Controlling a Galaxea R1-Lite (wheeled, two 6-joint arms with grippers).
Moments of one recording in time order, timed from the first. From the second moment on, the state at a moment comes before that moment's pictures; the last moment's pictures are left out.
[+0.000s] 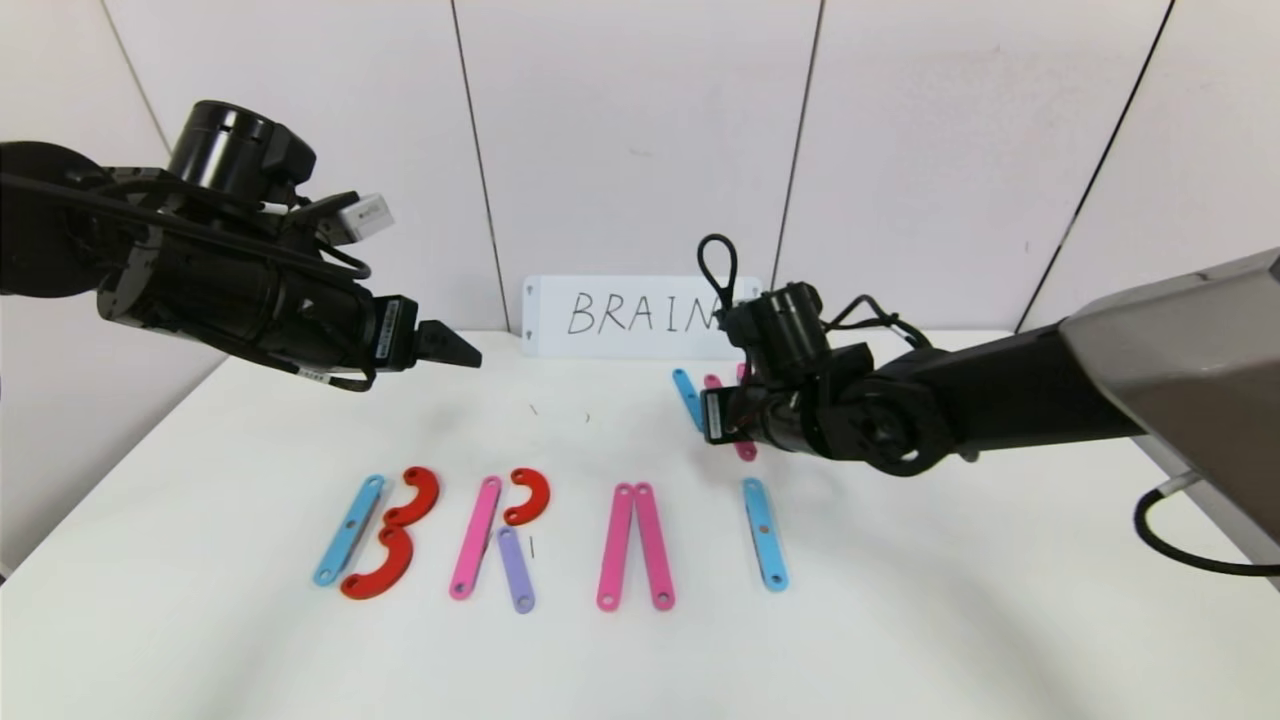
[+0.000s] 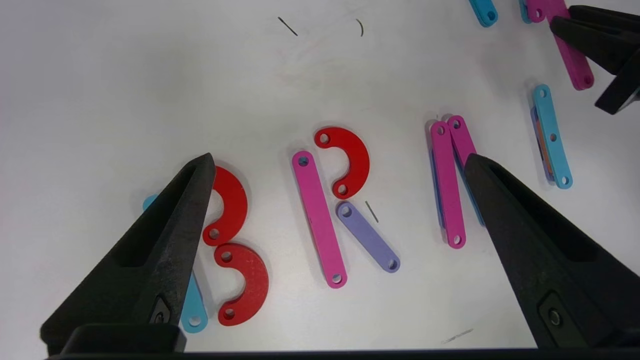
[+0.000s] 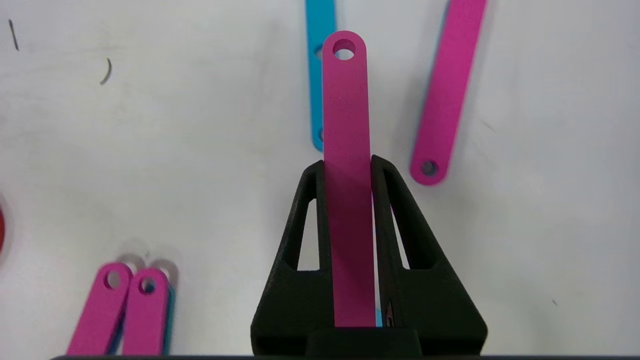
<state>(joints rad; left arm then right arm) -0.21 1.72 -1.46 0.45 -0.24 -0.10 0.59 2.13 -1.35 -0.11 -0.28 0.29</state>
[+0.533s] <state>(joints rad) -0.21 1.72 -1.46 0.45 -0.24 -0.10 0.59 1.95 -1.02 -0.12 -0.38 0.39</state>
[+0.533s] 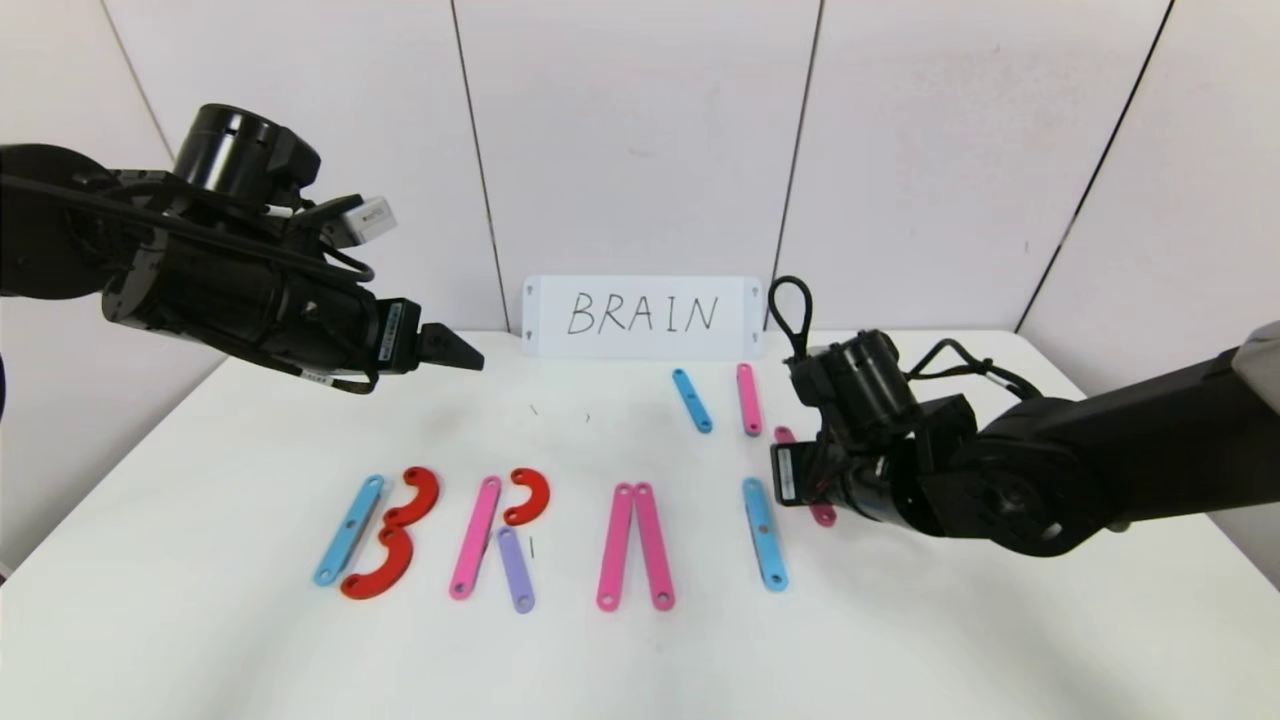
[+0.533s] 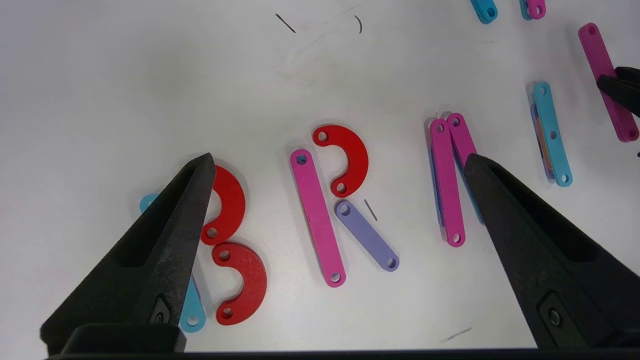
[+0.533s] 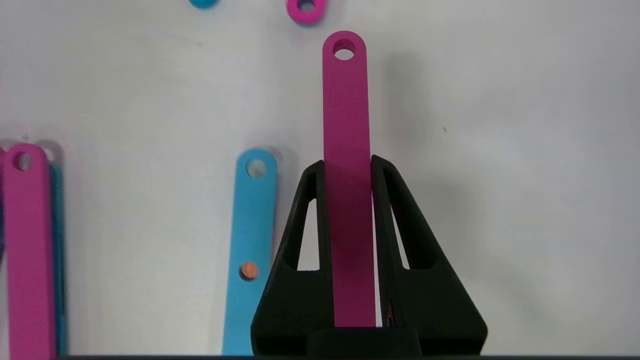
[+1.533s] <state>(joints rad) -0.22 1.72 -1.46 0.45 -0.24 -0.10 0.57 1.93 -0.90 -0.15 -0.39 0.47</state>
